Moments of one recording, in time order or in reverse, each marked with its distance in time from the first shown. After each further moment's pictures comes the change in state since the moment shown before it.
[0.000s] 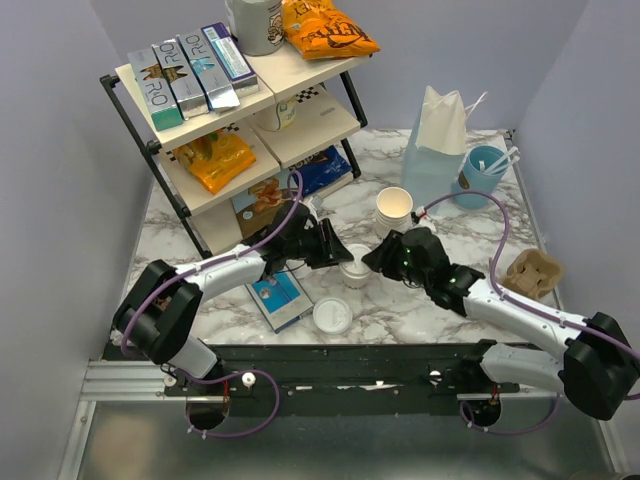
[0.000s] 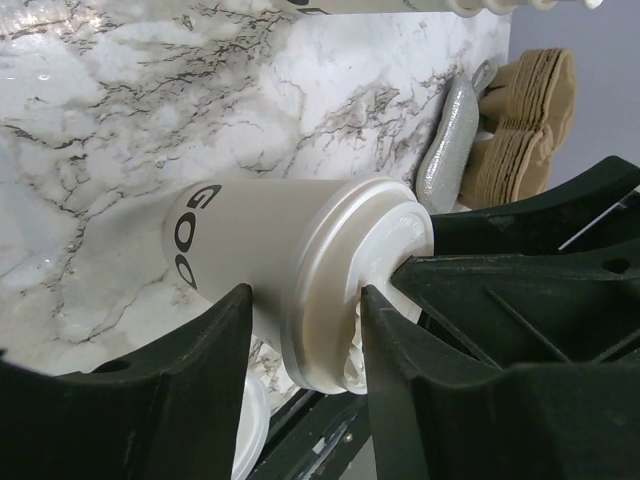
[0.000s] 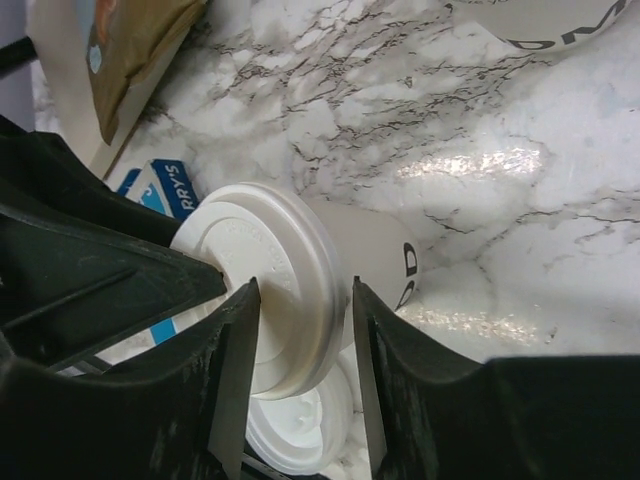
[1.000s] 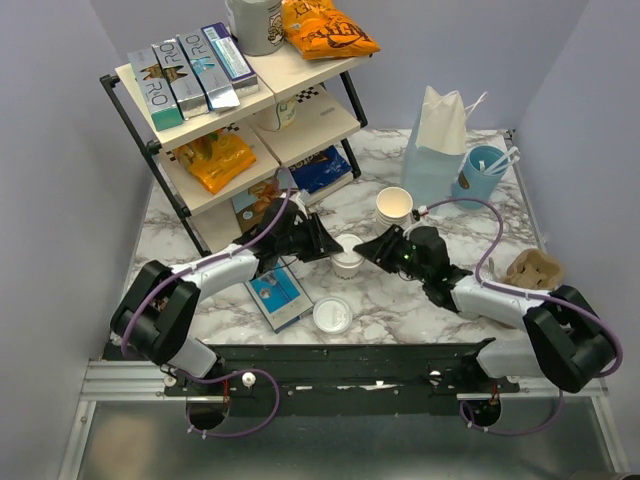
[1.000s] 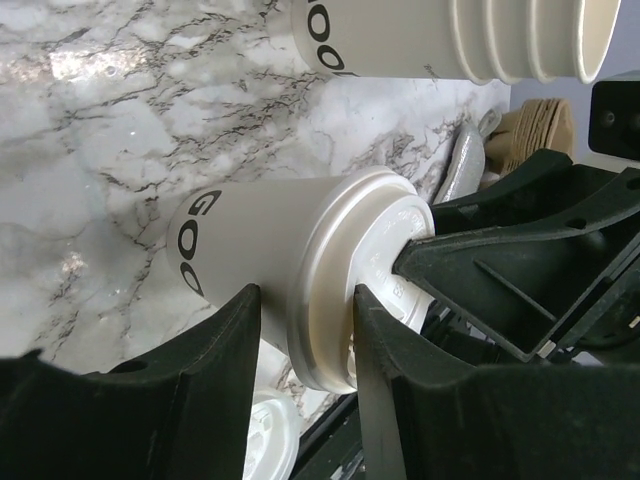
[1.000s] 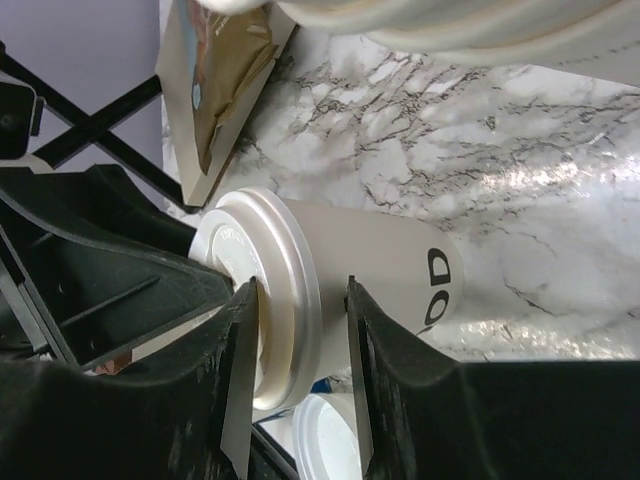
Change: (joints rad) left arm 0.069 -0.008 -0.042 0.053 -0.010 0.016; right arm -0.122 0.213 -0.146 0.507 -0.258 0.137
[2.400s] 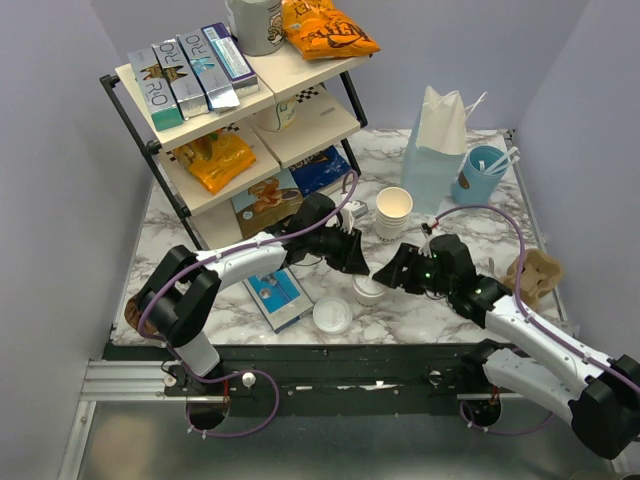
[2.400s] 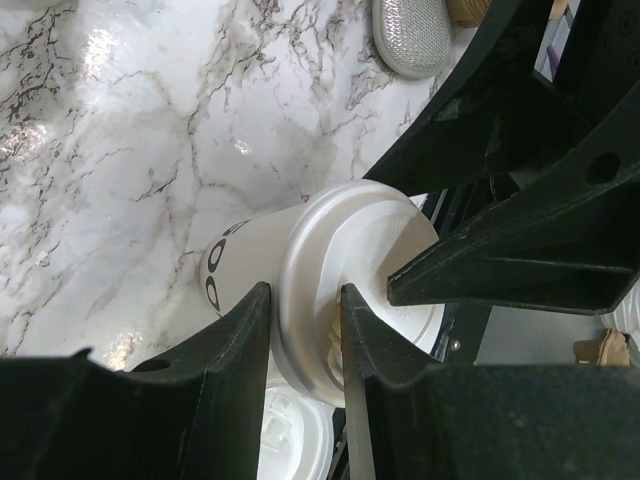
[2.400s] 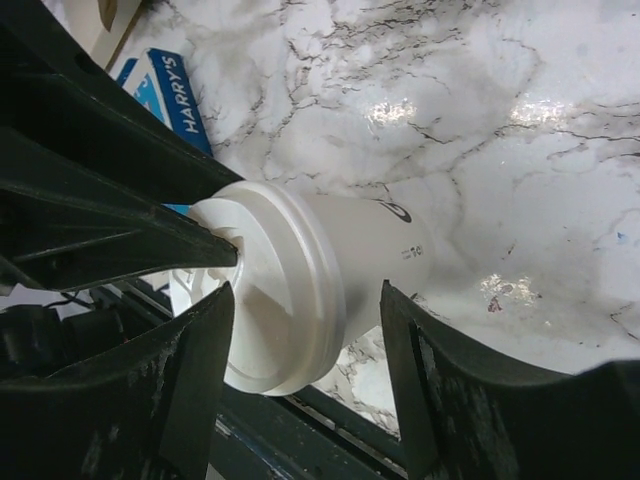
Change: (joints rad) left arm -0.148 0.145 0.231 -0.158 0.261 0.526; right arm -0.030 -0.431 0.045 -0.655 -0.071 -0.271
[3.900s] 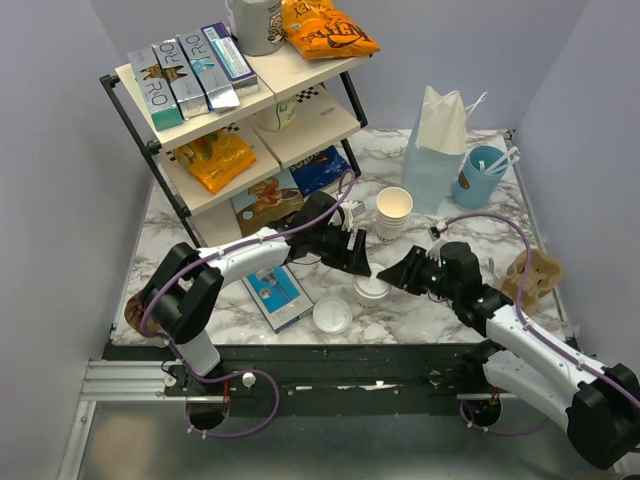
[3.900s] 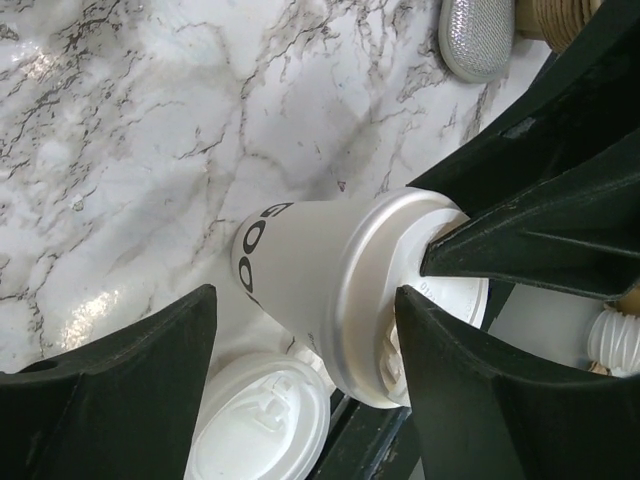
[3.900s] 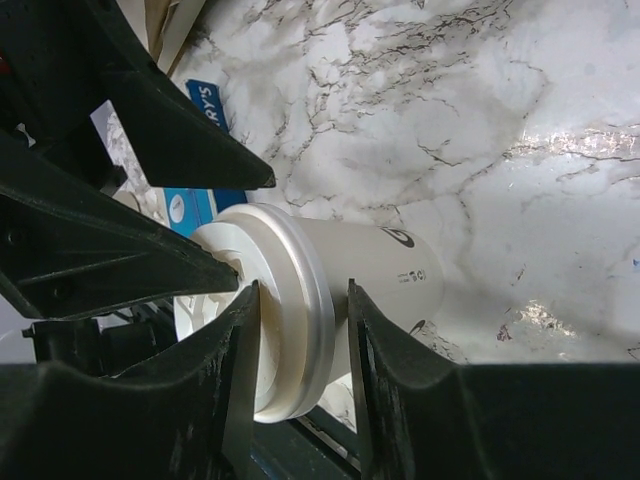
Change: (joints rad) left arm -0.004 0.024 0.061 -0.140 -0.087 -0.069; right arm -0.074 -0.035 -0.136 0.200 -0.086 0.052
